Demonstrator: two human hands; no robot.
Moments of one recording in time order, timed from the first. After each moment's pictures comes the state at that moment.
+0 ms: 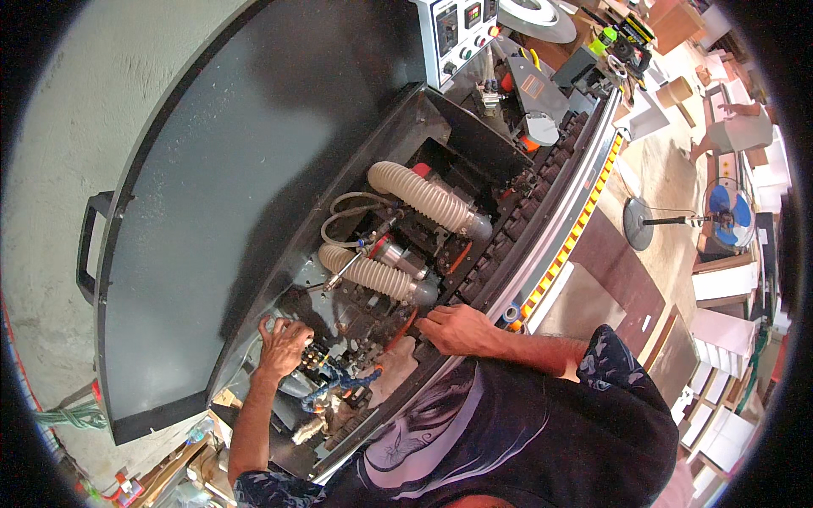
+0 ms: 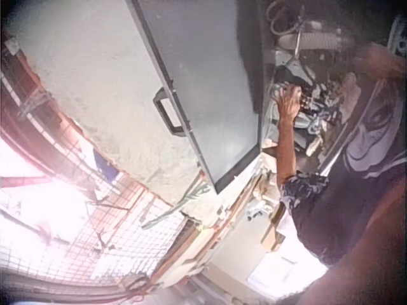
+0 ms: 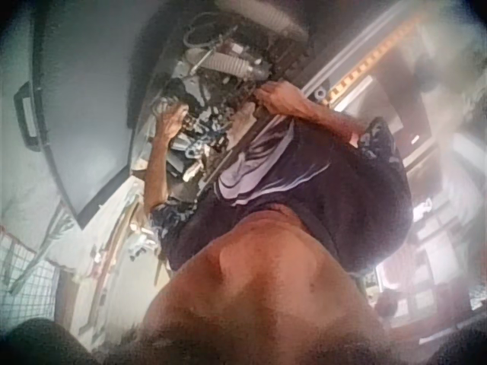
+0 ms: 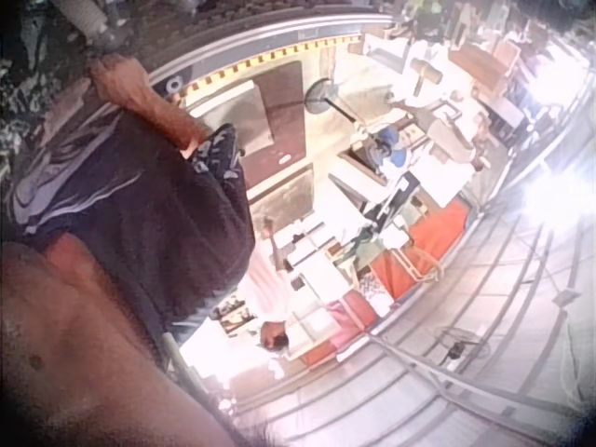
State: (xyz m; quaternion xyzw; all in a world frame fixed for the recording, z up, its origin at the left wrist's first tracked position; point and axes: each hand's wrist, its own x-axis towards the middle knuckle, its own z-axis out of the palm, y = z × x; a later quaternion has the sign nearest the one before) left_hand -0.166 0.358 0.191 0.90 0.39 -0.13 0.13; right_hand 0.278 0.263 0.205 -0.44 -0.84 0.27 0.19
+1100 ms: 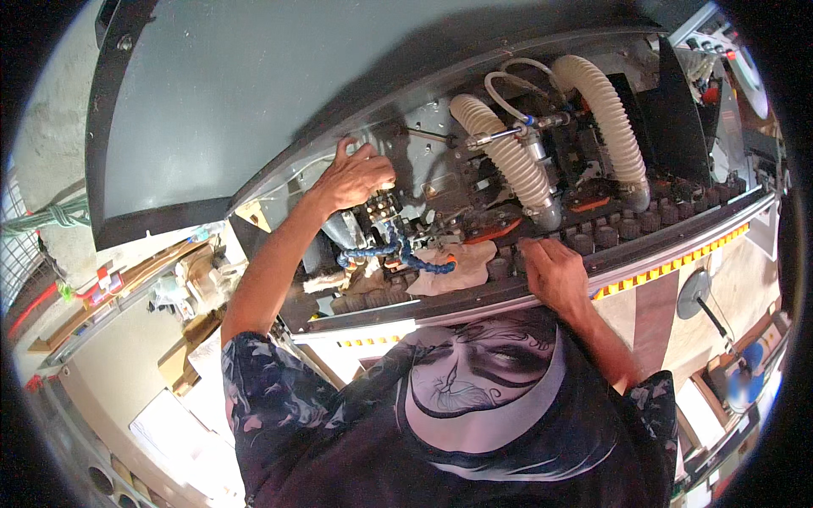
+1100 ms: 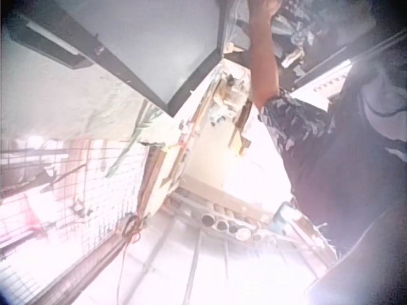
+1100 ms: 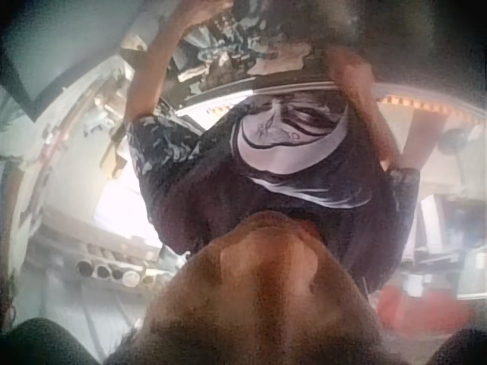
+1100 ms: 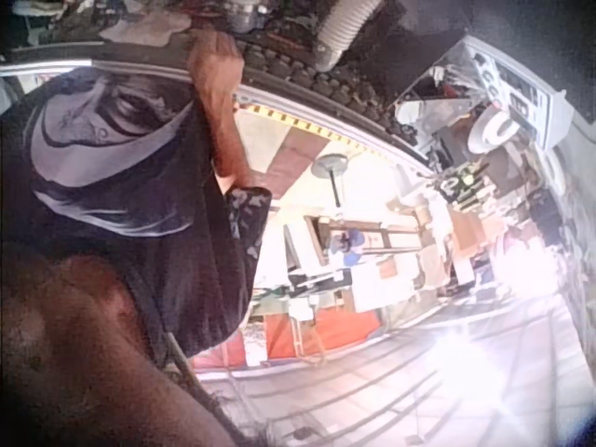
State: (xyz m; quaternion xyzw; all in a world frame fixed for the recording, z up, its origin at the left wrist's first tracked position) left_hand -0.178 0.366 0.183 0.86 0.42 -0.19 0.20; right_hand 0.264 0.276 0.217 -0.45 -0.82 0.33 0.15
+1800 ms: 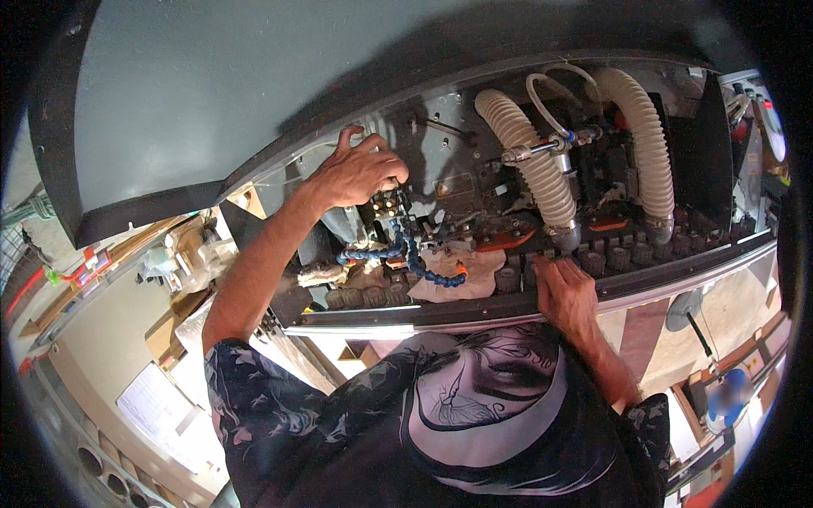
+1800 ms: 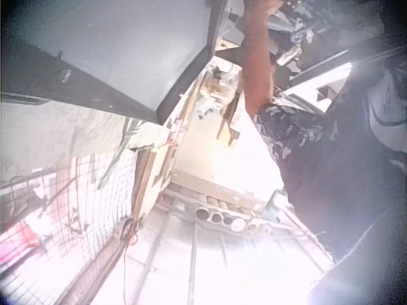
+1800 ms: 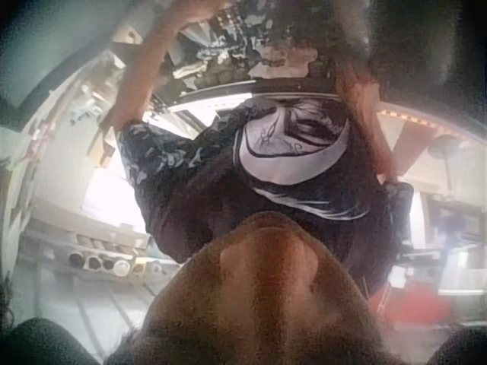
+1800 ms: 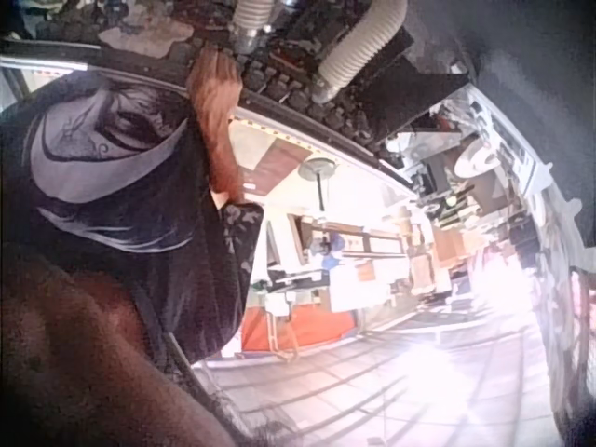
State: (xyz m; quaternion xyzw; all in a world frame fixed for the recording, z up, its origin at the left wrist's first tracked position) left_hand -0.174 0.373 0.202 0.82 0.46 -0.18 0.29; right_hand 0.263 0.277 0.206 -0.44 -0.83 0.32 0.11
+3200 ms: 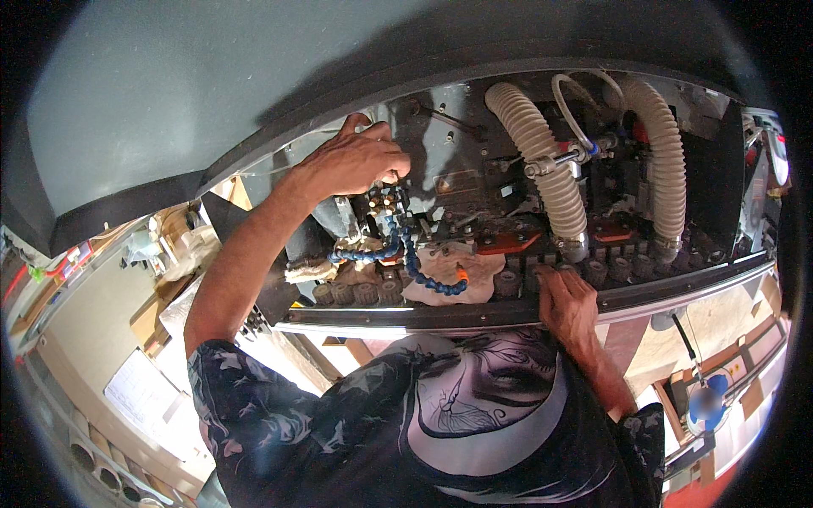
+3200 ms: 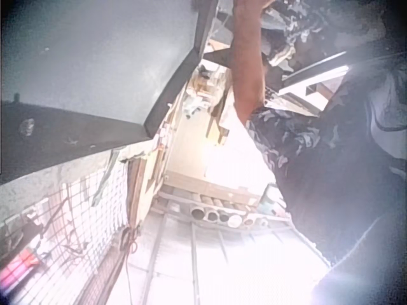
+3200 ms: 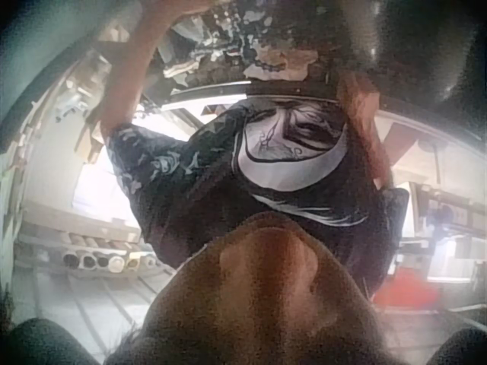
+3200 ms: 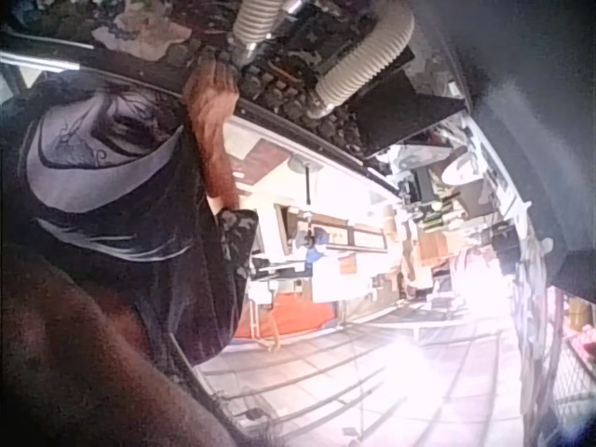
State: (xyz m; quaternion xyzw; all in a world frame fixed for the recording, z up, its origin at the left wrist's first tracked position) left_hand -0.173 0.390 0.201 0.81 0.43 -0.24 0.33; right_hand 0.260 0.280 0.204 -0.45 -0.82 0.34 0.09
